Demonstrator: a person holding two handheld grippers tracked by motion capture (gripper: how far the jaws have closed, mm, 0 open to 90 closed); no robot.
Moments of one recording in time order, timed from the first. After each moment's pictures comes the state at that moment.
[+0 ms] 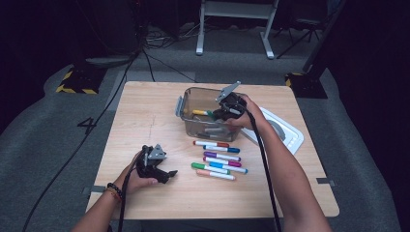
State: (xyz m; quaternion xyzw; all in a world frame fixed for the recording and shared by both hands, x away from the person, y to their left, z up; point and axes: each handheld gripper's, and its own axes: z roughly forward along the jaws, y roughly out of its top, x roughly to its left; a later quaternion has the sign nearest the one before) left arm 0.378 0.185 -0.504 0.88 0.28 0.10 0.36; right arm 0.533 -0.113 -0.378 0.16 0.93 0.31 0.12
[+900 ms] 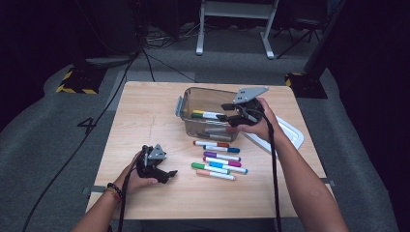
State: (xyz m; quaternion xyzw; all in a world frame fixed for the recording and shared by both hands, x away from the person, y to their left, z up) left arm 0.378 0.185 -0.504 0.88 0.28 0.10 0.36; right arm 0.462 -0.148 -0.329 0.15 0.87 0.43 0.17
